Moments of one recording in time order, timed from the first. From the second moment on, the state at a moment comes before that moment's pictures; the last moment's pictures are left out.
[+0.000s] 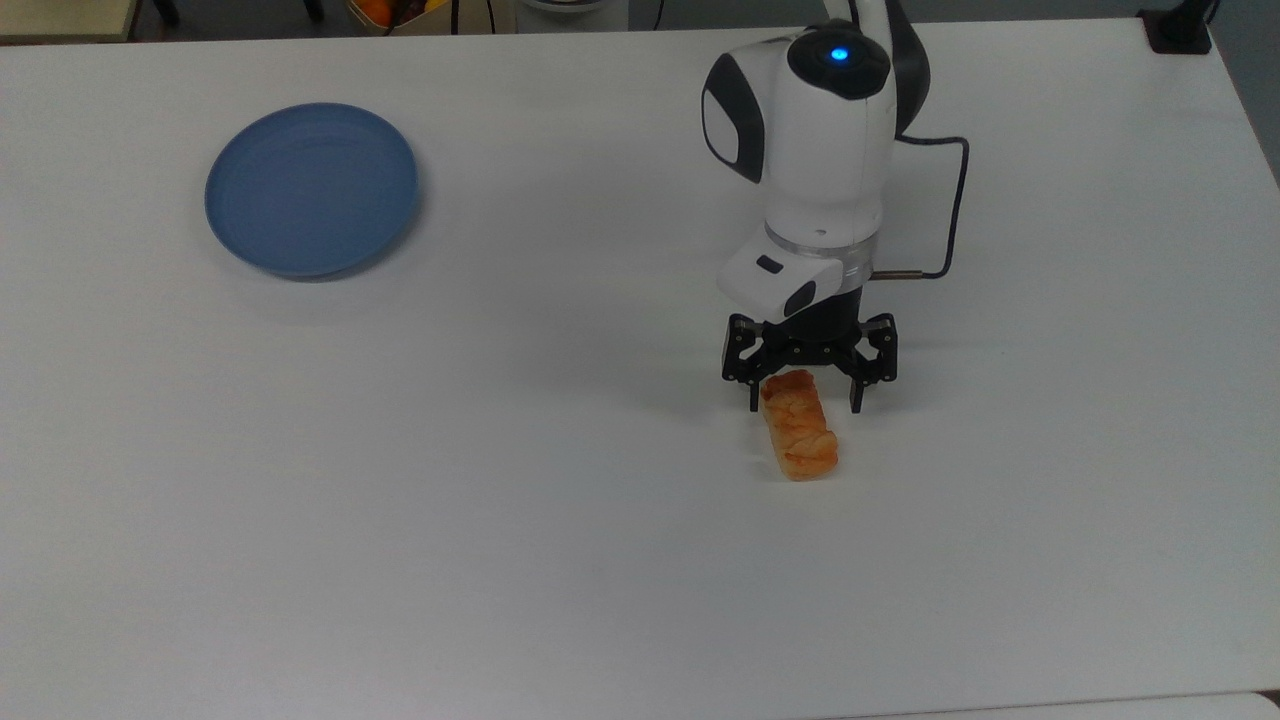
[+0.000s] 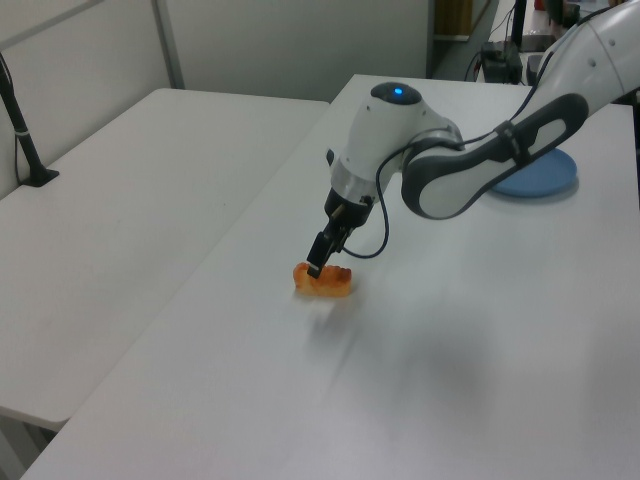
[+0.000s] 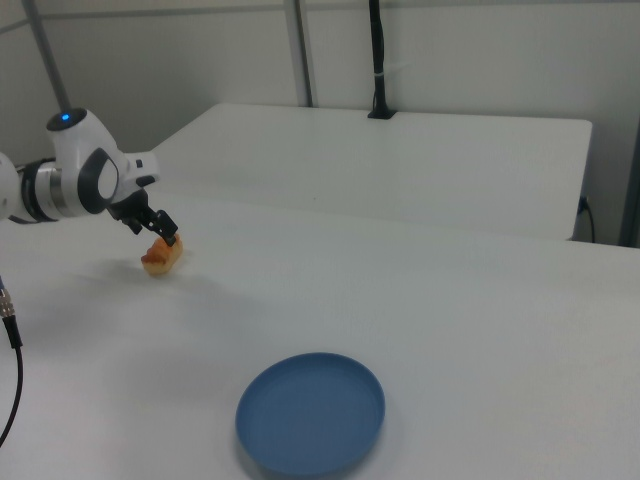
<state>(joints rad) 0.41 0.65 -0.02 -1.45 -0.08 2.49 0.45</state>
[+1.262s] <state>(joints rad) 0.08 0.07 -0.03 -1.61 -0.08 1.68 -0.06</state>
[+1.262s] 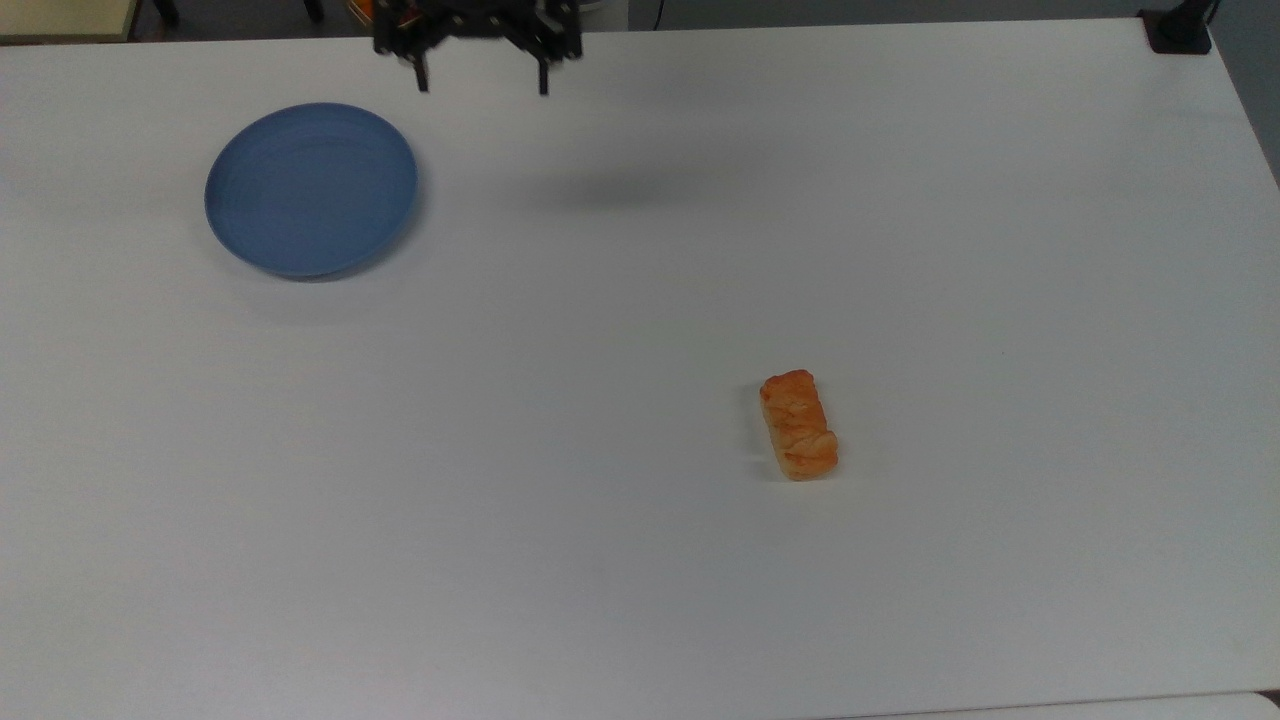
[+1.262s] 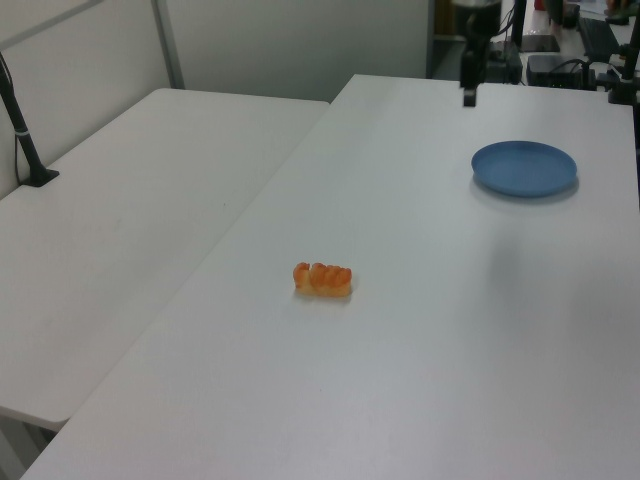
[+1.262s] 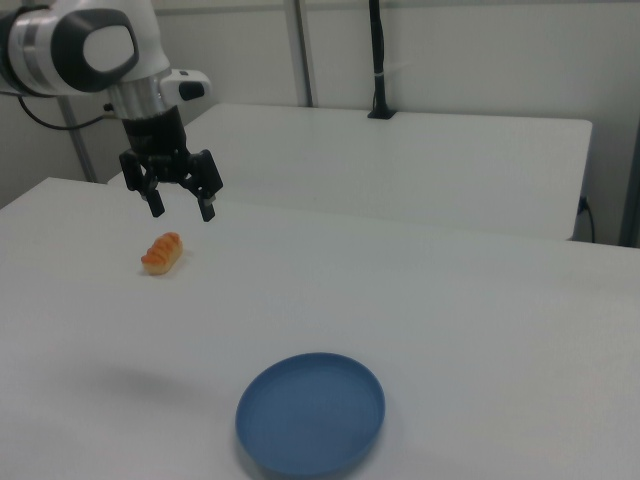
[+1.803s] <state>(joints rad) 0.00 -0.02 -0.04 -1.65 -0.08 1.61 -0.09</state>
